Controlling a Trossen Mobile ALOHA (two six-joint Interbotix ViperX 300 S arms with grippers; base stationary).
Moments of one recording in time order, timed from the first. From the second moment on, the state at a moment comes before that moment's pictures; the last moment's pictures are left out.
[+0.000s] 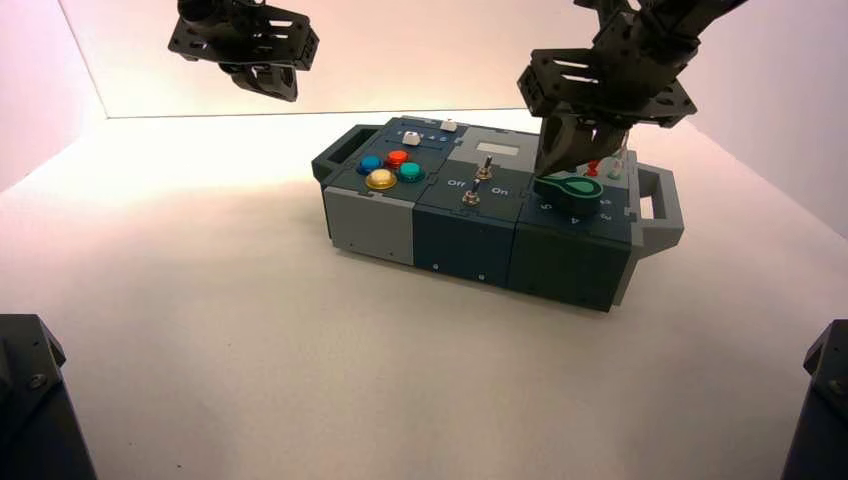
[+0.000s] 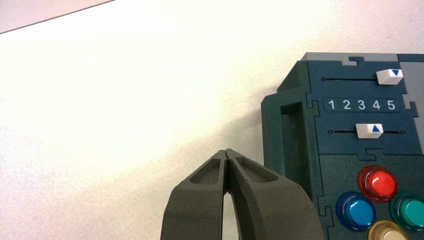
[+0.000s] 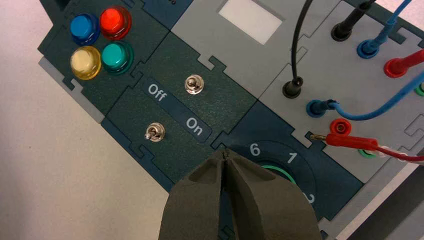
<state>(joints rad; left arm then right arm) -0.32 0.02 0.79 -0.24 0.07 0.24 0.53 -0.17 1.00 0.28 0.25 -0.01</state>
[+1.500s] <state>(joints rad) -0.32 0.02 0.78 -0.24 0.07 0.24 0.55 -0.18 0.96 0.26 0.29 -0.01</state>
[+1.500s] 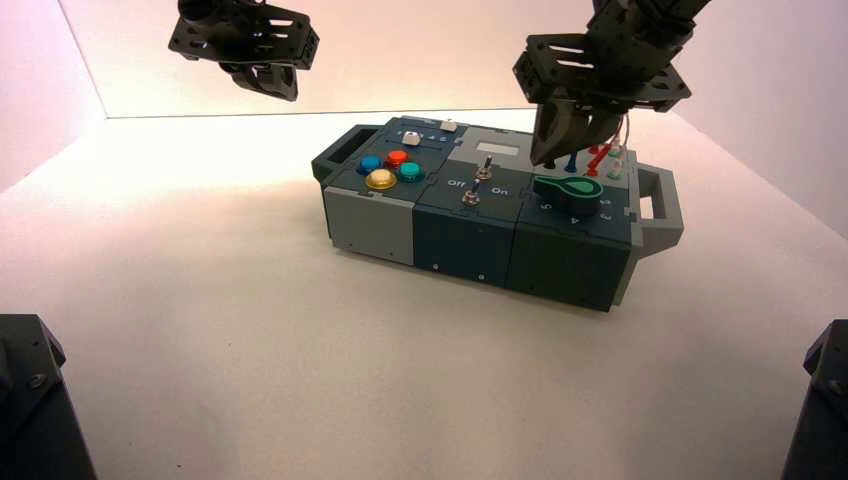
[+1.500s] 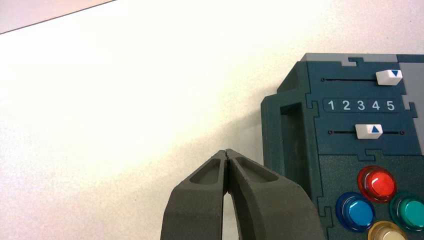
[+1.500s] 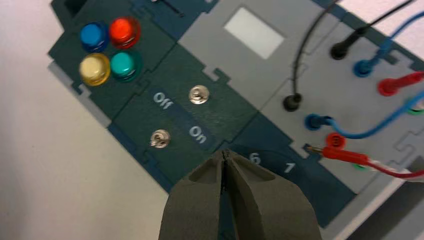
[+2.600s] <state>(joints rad) -0.32 0.02 0.78 -0.24 0.07 0.24 0.55 -0.09 0.96 0.26 0.28 -0.01</state>
